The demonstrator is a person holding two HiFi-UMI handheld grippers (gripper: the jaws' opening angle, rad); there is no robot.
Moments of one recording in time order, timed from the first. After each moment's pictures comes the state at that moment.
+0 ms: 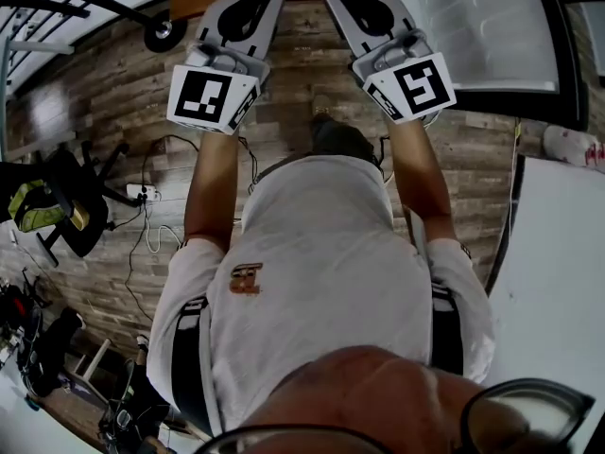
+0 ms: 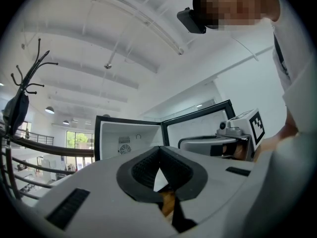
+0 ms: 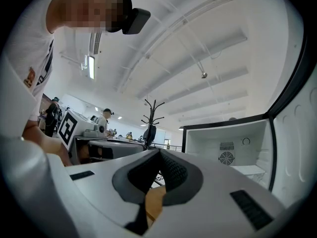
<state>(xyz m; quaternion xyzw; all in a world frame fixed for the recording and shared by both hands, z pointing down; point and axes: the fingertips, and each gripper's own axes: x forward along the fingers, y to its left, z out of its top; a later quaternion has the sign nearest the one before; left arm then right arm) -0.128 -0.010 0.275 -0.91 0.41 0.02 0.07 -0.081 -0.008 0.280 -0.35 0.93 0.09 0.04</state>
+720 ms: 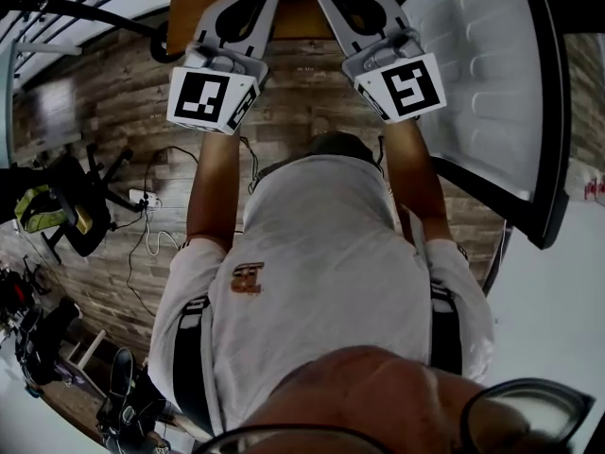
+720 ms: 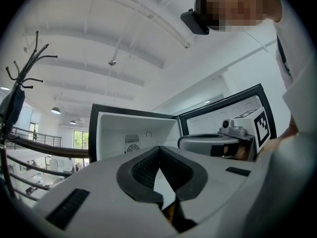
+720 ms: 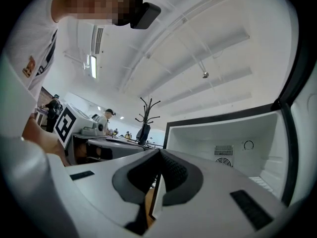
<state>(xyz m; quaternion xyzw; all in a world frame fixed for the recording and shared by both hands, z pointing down) -0.074 -0.205 0.276 -0.89 0.45 0.01 0.06 -0.032 -0.204 0.273 -0.34 0.93 0.11 0.04</state>
